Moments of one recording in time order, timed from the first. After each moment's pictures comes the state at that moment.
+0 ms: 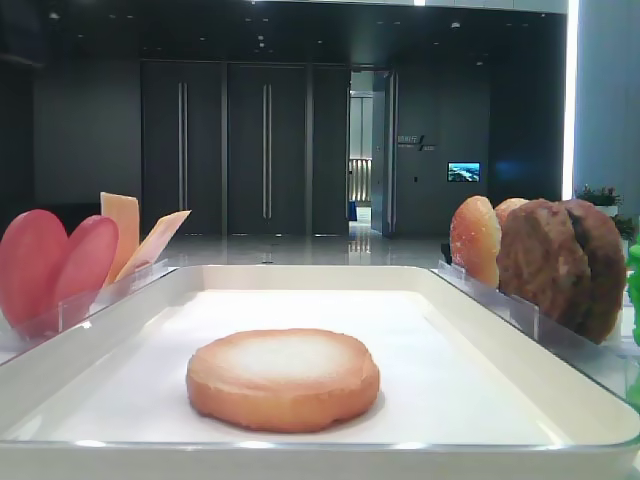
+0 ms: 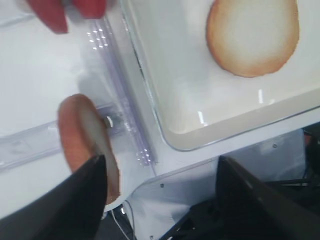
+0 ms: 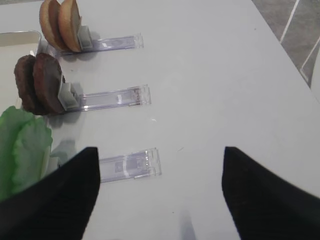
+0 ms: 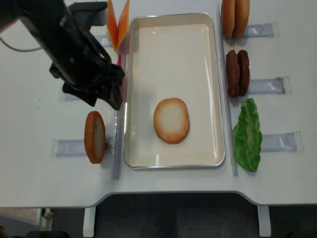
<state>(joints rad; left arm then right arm) -0.49 1.47 -1.14 -0.13 1.21 -0.21 -0.05 -0.01 -0.51 0.01 1.13 0.02</state>
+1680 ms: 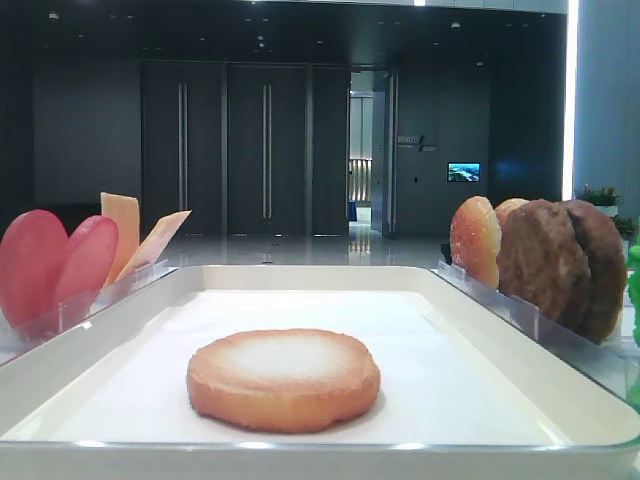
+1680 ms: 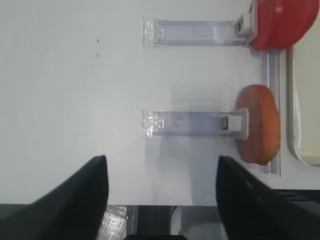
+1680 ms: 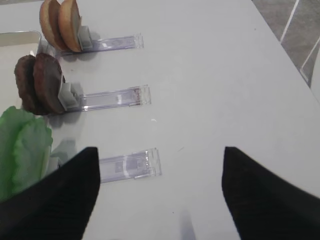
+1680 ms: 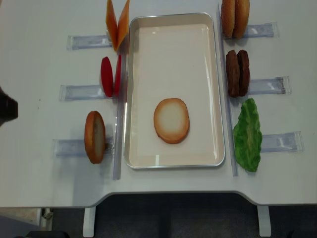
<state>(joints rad) 0.00 0.82 -0.89 0.03 1.24 -0.05 -0.05 -0.01 -0.51 0.01 1.13 0.02</state>
